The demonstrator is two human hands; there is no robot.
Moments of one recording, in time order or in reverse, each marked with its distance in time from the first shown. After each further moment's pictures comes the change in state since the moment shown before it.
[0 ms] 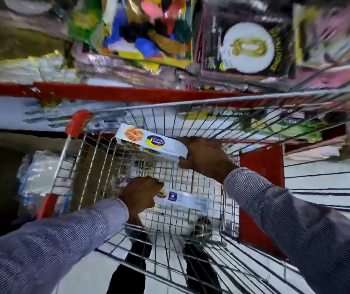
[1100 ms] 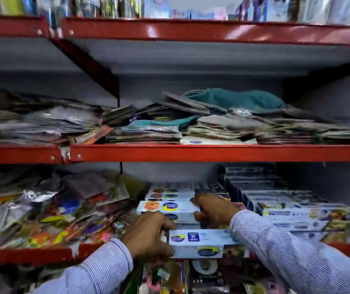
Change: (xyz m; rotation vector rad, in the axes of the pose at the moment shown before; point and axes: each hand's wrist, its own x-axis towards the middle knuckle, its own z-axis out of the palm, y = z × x) left_hand -0.200 0.075 -0.546 0.031 0.930 0.055; right_hand 0.053 -0.104 -0.520 -0.394 0.416 -0.025
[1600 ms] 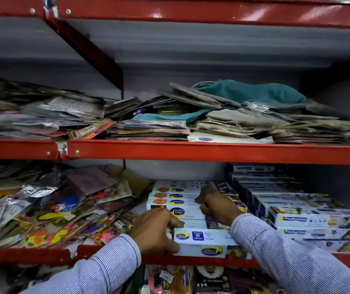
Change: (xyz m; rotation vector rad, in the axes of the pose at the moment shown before) left_hand 0.041 -0.025 0.020 -0.032 -0.042 -0.060; right_hand 0.048 0.034 0.037 0.044 0.064 0.049
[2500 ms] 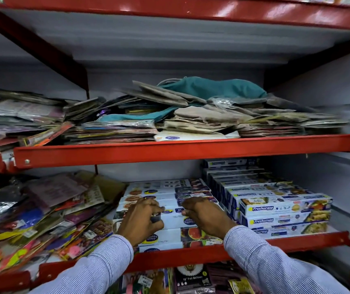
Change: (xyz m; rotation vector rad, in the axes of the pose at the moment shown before) left_hand 0.072 -0.010 0.049 0.006 0.194 0.101; right_hand -0.052 0.017 0.000 0.141 0.102 0.038
